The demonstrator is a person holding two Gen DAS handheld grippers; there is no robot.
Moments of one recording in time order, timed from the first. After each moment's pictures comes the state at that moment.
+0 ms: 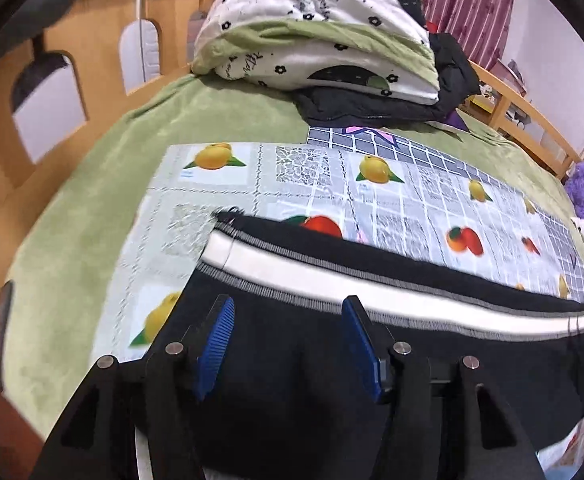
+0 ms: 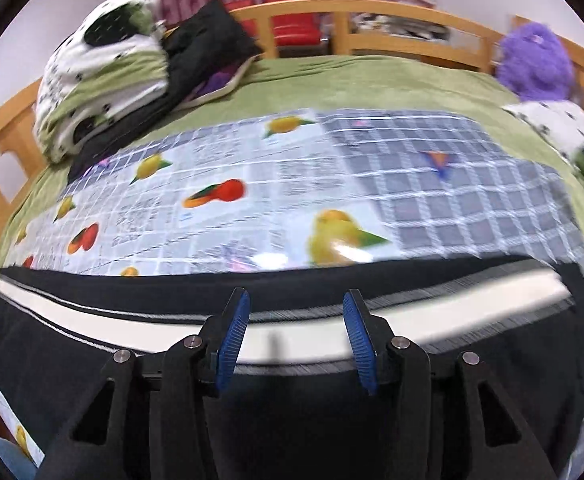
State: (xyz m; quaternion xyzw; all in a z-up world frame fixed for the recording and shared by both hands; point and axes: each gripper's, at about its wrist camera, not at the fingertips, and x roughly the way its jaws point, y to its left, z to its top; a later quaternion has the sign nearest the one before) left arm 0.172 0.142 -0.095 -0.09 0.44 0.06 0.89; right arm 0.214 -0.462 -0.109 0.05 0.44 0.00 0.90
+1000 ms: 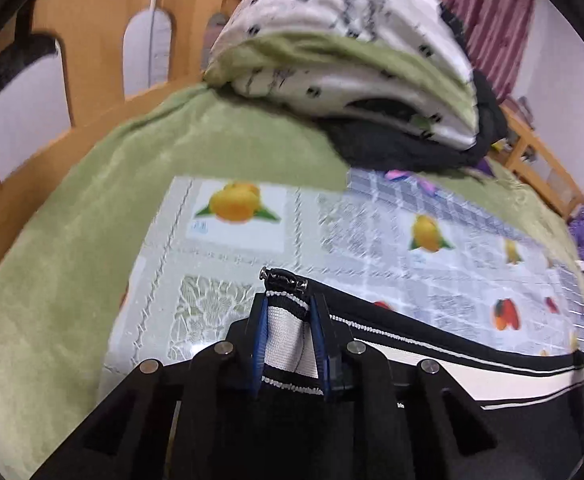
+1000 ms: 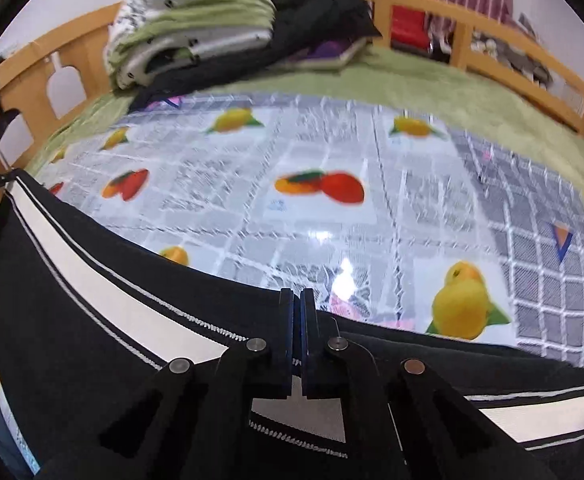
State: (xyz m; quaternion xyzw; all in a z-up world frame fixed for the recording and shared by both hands) left arm 0.248 0.208 -0.129 -0.13 0.41 0.07 0.90; right arm 0.273 -0.392 -0.149 -0.05 0.46 0.14 0.88
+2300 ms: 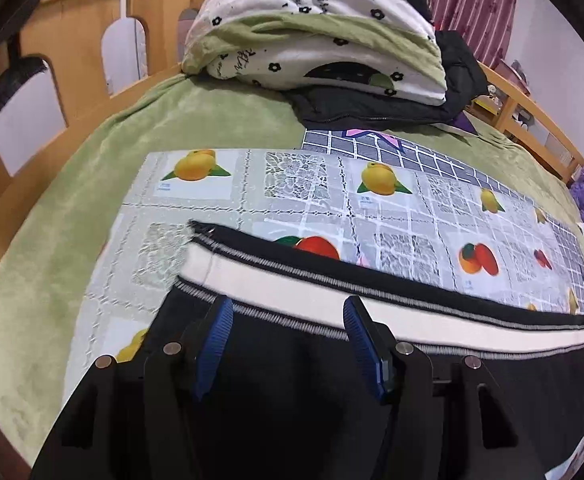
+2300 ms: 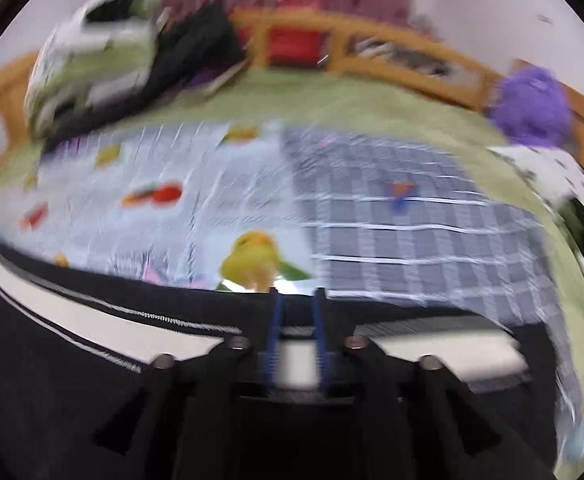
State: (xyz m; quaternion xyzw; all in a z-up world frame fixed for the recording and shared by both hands) left arm 0.195 0.130 -0.105 -0.09 0.43 0.06 0.89; right arm 0.204 -0.534 -0.121 -0.02 0.39 -0.04 0.92
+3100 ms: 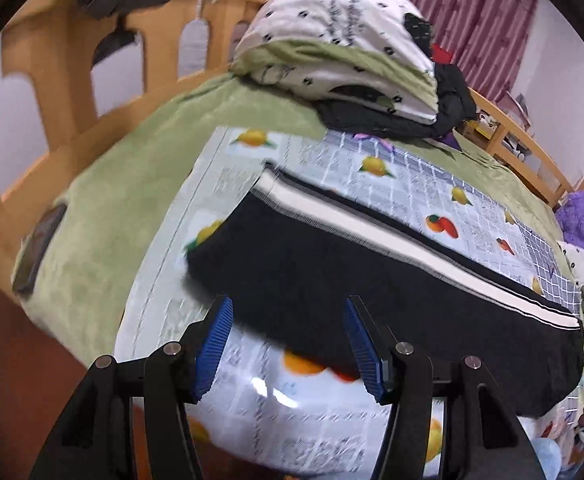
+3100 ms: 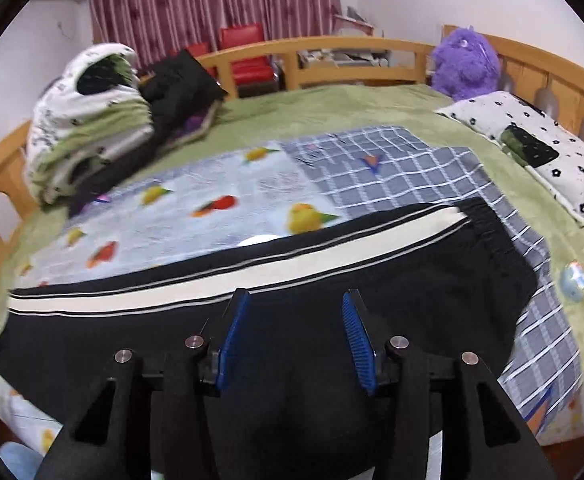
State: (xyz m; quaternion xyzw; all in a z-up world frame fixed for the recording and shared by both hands) left arm 0.030 0.150 -0.071 -0.16 0.42 0.08 0.89; right arm 0.083 -0.432 -0.066 0.09 0.37 -0.09 0.92
